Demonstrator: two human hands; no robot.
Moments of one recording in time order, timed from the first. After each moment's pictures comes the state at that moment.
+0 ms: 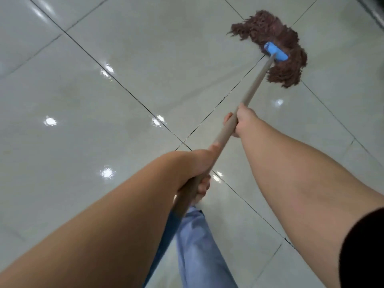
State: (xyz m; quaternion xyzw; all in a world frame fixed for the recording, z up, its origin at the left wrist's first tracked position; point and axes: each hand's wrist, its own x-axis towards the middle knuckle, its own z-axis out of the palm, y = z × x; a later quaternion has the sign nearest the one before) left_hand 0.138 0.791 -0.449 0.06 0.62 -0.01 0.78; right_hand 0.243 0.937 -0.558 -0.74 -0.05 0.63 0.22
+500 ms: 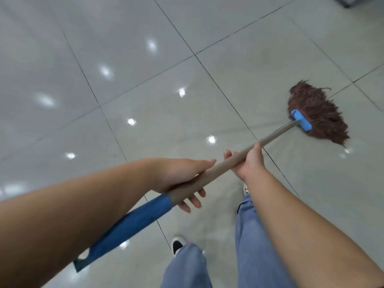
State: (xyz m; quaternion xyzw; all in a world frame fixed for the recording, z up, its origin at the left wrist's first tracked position) left_hand -0.019 0.427 -0.297 0.11 0.61 0.11 0.77; right_hand 0.105 0.553 -0.407 -0.62 -0.05 0.76 0.19
